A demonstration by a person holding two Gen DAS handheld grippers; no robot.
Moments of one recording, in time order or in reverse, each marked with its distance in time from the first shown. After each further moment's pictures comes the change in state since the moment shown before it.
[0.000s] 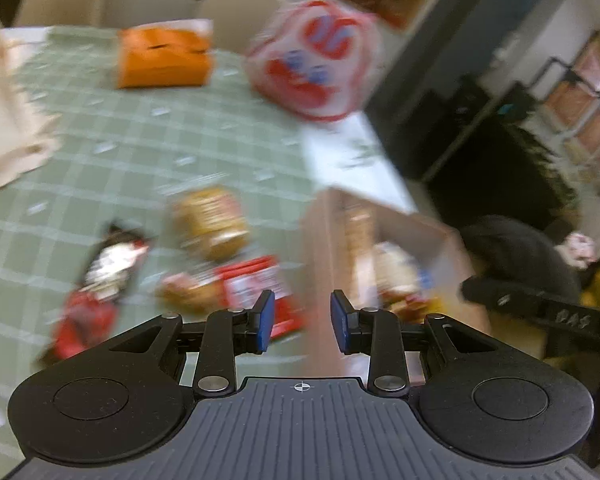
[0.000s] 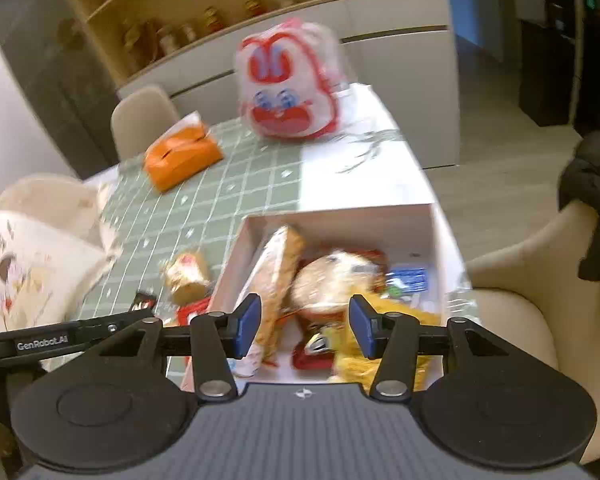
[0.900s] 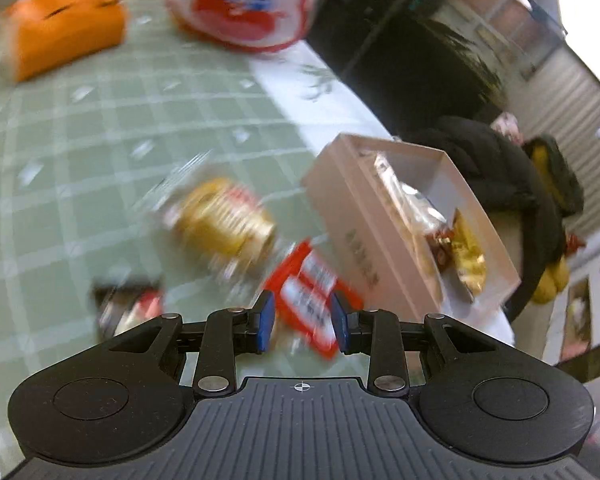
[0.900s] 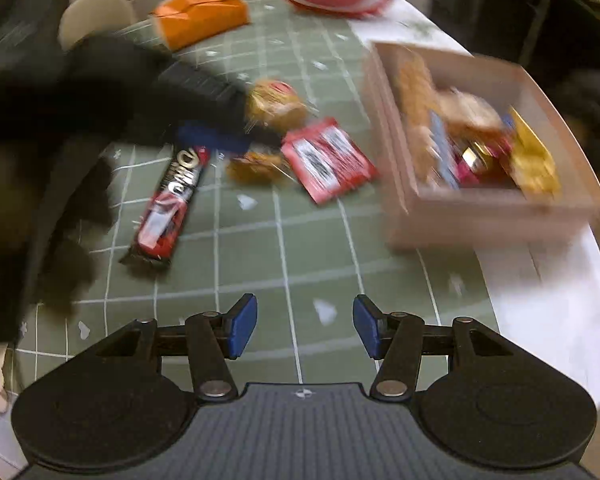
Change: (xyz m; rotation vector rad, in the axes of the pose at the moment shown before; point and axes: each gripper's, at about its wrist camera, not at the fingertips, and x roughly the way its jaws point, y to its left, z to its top) left arm 0.083 0.048 0.067 0.331 0.254 -0.286; right arm 0.058 0.200 -0.115 0.056 0.213 -0.309
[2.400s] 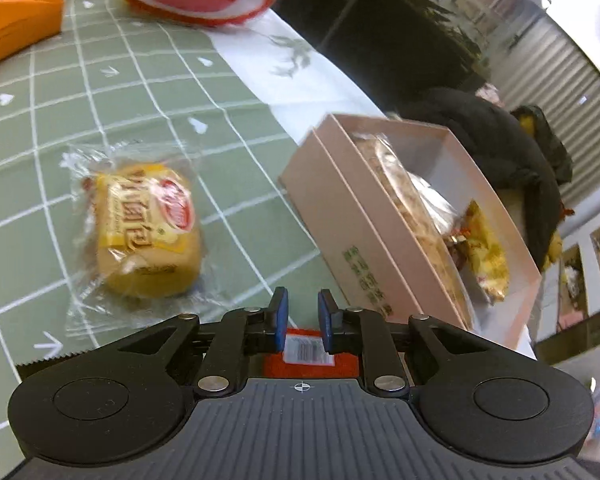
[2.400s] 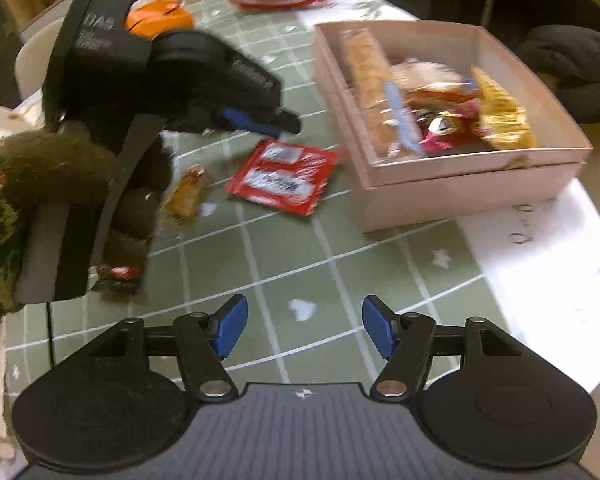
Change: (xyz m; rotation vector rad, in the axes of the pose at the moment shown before) left arm 0.050 0.005 0.013 0.050 0.085 -0.082; right arm 0.017 -0.021 -0.005 0.143 -0.026 -0.039
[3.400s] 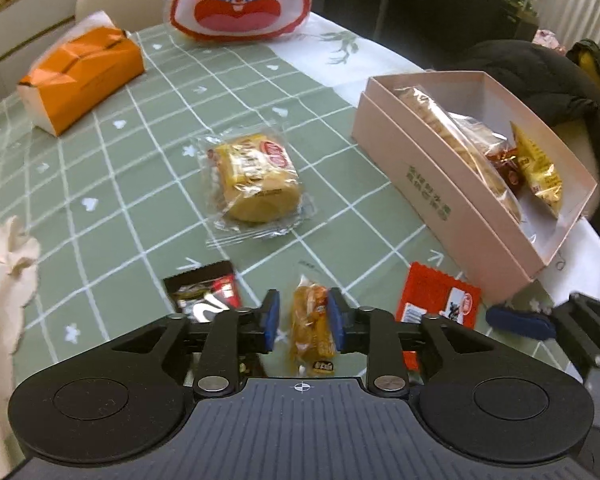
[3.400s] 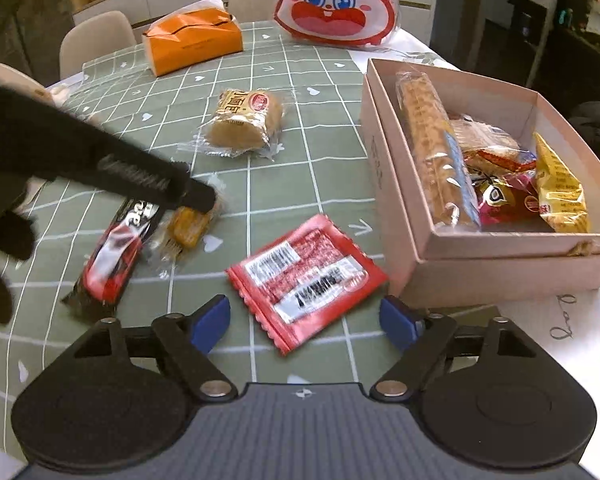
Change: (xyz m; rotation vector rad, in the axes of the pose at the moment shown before) left arm -0.049 -0.022 -0.052 0.152 -0.003 0.357; right arm 0.037 0.010 0.009 -0.211 -0.138 0.049
